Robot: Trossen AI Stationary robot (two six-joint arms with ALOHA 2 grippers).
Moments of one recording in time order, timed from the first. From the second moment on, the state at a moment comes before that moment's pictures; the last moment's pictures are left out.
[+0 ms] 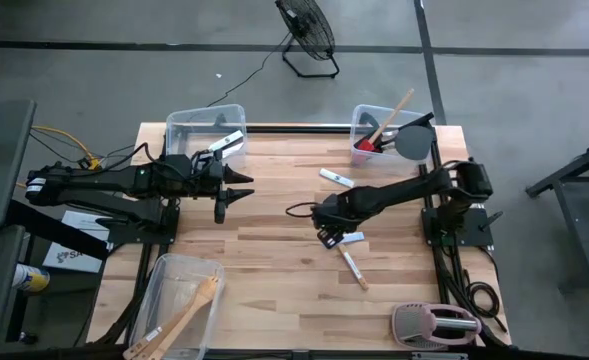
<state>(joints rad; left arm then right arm) 0.02 0.81 0.76 -0.13 -0.12 -0.11 0.10 1.77 1.25 -0.93 0.05 0.99</state>
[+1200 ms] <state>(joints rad) 0.02 0.81 0.76 -0.13 -0.12 -0.11 0.12 1.92 1.25 -0.82 0.05 1.03</state>
